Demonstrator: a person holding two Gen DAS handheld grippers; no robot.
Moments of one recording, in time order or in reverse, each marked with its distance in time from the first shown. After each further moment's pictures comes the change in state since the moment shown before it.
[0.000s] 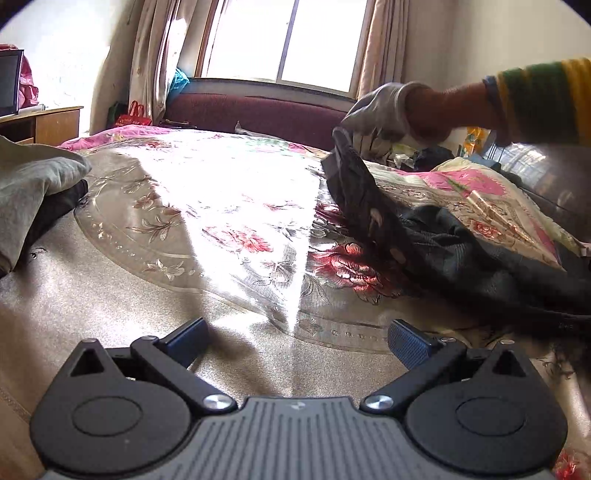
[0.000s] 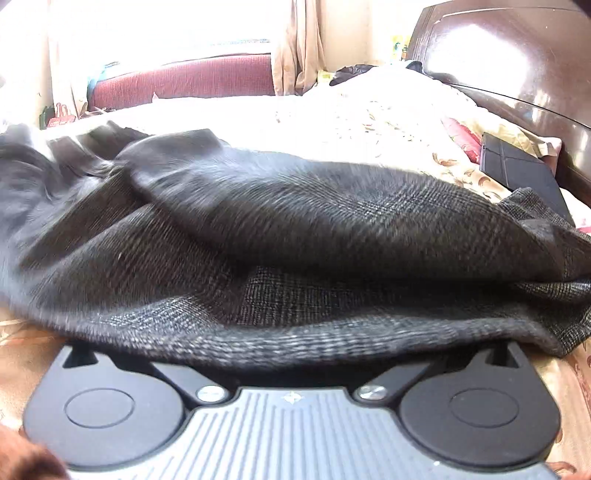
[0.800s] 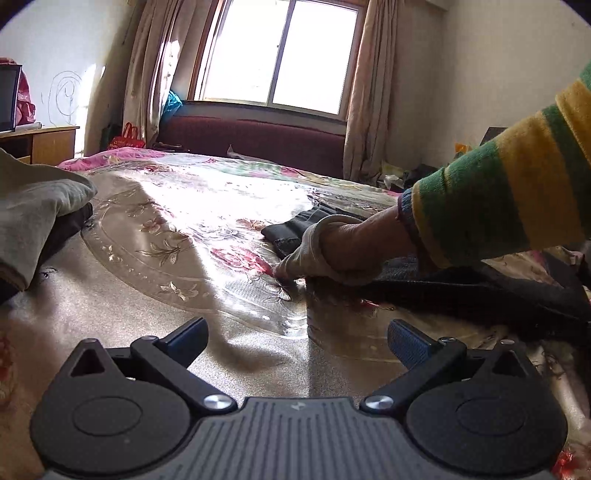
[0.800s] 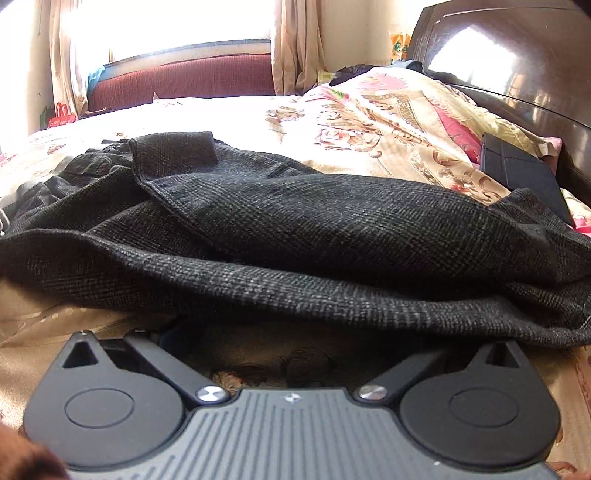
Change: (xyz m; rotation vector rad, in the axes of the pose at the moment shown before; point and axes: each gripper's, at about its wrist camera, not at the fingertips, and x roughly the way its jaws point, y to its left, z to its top) left arm -0.020 0.011 -0.001 0.029 -0.085 -0.029; right arm 0.001 0.000 0.002 0.001 0.001 0.002
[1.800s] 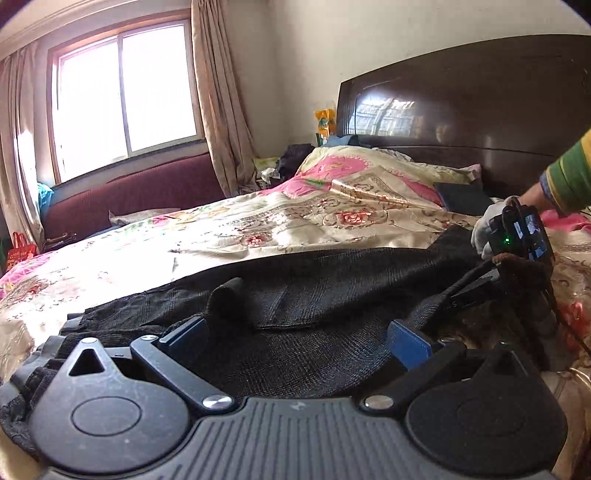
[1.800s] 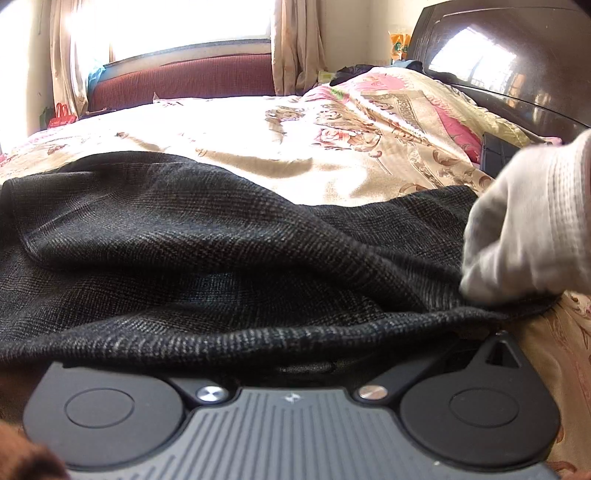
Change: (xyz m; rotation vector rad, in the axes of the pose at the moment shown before) left arm 0.013 -0.149 0.043 0.452 0.021 -0.250; right arm 0.000 0.001 0.001 -0.003 0.001 -0.002
